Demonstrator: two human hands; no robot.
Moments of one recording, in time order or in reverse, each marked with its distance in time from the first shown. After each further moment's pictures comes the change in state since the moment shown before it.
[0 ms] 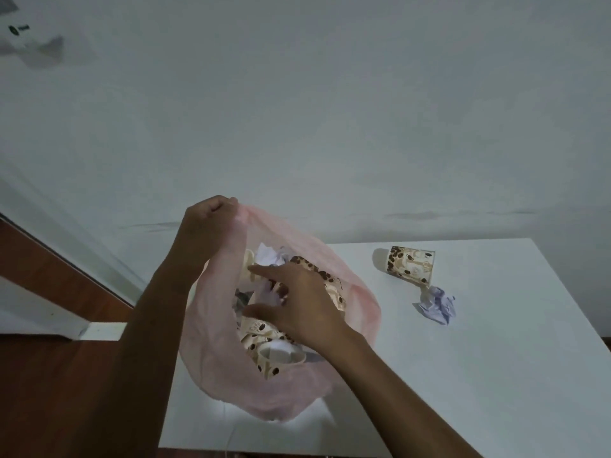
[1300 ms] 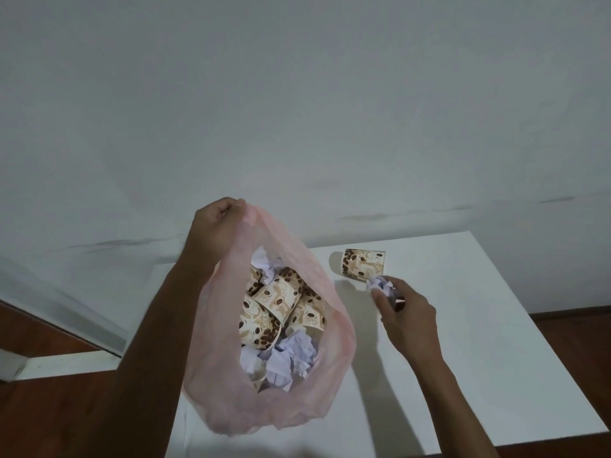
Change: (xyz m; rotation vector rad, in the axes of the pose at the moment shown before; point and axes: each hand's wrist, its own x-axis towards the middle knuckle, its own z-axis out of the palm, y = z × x) left_hand 0.006 0.027 0.077 -0.298 -0.221 0.040; right_hand -0.091 0.127 -0.109 -0.062 0.601 0.550
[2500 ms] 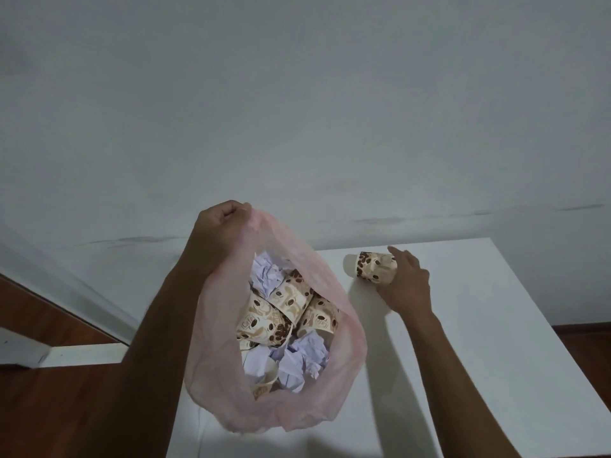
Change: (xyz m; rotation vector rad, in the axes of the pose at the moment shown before) left_hand -0.020 0.014 -0.018 0.028 0.022 -0.017; right_hand 0.087 0.028 0.043 -0.355 -0.111 -0.033
